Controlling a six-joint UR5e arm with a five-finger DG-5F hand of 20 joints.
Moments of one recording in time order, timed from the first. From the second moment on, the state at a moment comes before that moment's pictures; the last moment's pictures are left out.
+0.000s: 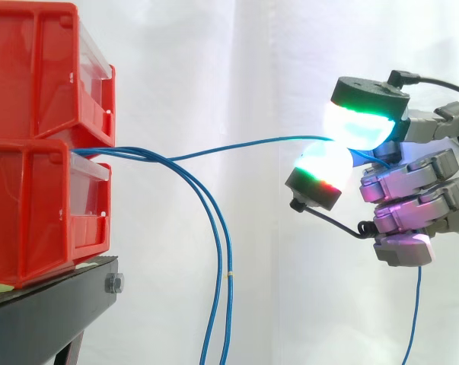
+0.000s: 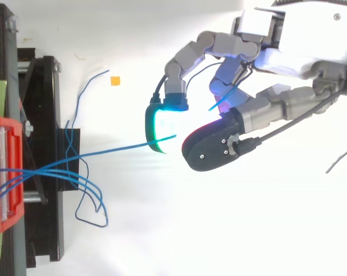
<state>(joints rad) 0.08 -2.10 -1.35 -2.97 -1.35 -0.16</state>
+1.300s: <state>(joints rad) 0.08 -2.10 -1.35 -2.97 -1.35 -0.16</state>
